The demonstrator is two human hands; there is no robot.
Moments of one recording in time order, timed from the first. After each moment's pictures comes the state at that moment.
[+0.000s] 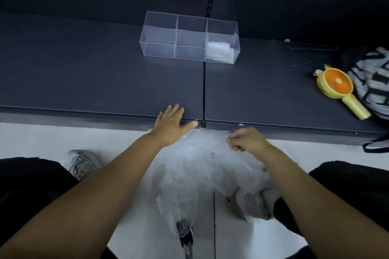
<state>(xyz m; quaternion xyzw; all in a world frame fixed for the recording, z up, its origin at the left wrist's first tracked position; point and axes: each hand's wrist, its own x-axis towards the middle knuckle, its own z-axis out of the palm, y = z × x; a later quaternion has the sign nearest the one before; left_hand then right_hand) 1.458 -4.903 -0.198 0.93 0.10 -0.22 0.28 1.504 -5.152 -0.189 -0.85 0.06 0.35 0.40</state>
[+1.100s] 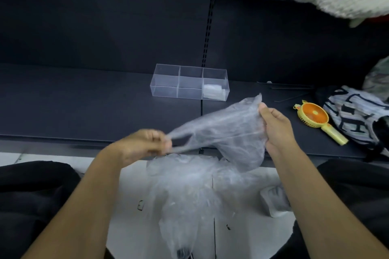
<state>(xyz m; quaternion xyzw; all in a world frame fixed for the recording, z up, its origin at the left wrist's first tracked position) 1.397 -4.853 -0.067 0.72 0.11 -0.22 0.65 1.507 -5.157 -0.043 -0.67 0.11 0.06 0.74</state>
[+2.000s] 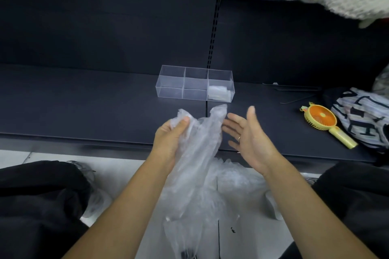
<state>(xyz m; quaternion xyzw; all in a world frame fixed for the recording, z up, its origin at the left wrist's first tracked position) 1.410 -4.931 -0.061 0.50 0.27 0.06 0.82 1.473 -5.120 -0.047 -0.64 -0.04 0.31 0.70</state>
